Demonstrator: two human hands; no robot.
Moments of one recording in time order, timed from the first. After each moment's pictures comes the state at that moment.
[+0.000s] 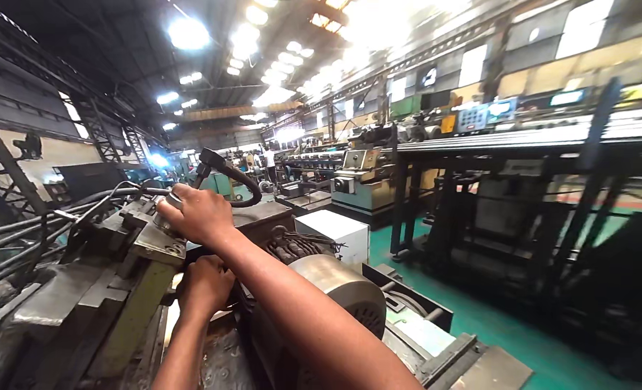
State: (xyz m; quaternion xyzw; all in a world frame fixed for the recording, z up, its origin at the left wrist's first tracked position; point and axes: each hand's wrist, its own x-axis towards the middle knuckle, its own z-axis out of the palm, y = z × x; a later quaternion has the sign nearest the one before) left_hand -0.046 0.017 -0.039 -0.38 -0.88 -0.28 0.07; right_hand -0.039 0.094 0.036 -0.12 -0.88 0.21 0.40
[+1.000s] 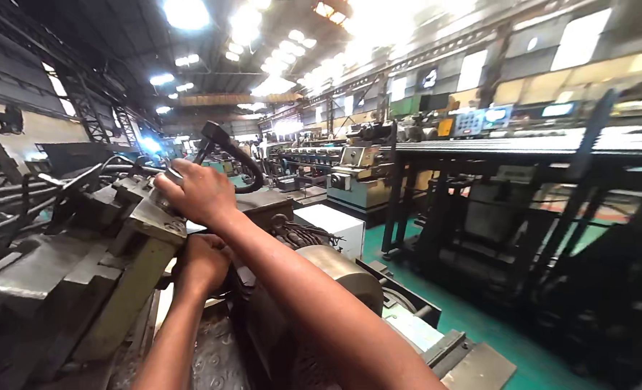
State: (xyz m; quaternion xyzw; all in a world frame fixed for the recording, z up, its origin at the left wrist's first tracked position) left_hand -0.042 0.016 -0.036 -0.37 -0.84 -0.40 0.02; right_hand -0.035 0.094 0.036 -0.11 -0.88 0.19 0.42
